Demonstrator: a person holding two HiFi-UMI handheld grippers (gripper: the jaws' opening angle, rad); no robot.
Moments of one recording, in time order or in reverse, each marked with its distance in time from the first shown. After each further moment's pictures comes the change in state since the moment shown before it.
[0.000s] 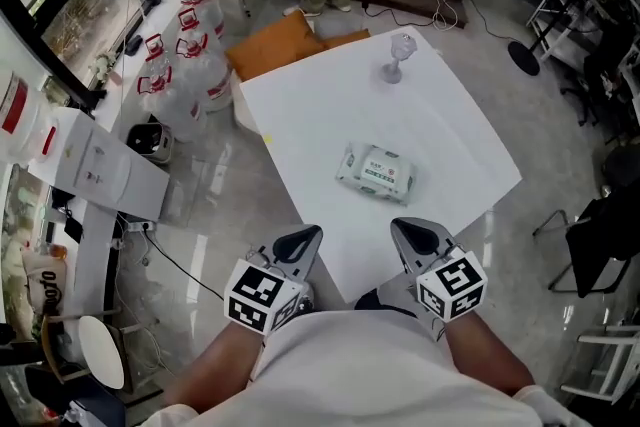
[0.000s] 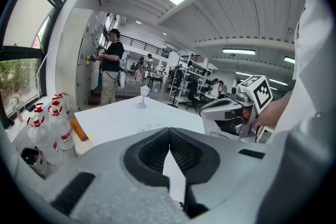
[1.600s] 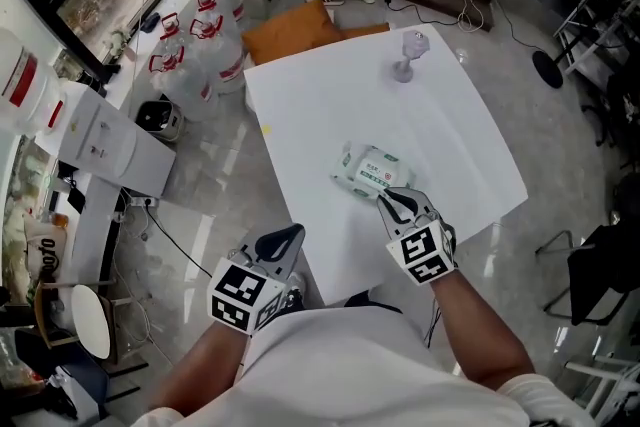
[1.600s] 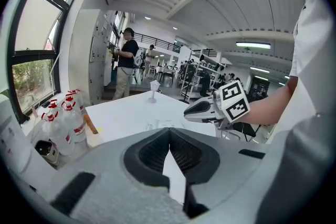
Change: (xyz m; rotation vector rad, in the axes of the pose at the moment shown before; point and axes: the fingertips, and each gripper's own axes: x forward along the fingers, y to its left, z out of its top) left arm 0.016 0.005 -0.008 -0.042 0.063 0.143; right arm 0.077 -0.071 -0.037 -0.417 0.167 0.031
